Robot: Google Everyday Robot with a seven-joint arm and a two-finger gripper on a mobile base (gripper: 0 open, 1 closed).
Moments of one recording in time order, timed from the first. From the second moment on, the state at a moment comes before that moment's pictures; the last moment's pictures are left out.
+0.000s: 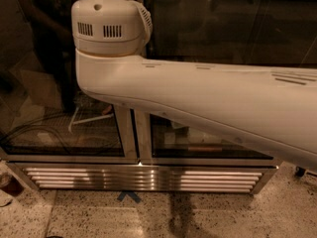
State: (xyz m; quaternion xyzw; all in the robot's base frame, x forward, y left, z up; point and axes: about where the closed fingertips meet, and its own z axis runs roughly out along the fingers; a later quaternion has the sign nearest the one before) arm 0.638 0.050 1.017 -0.16 0.76 -0.16 0.61
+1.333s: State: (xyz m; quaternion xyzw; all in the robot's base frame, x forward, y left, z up) arm 0.636 0.063 1.012 -0.17 0.76 -0.15 0.60
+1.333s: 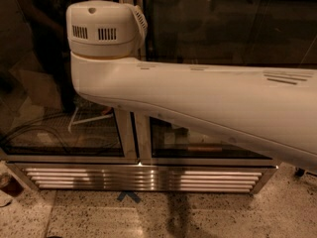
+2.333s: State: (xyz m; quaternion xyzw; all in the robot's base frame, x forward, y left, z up) arm 0.634 0.064 1.015 -0.18 0.76 -0.14 0.61
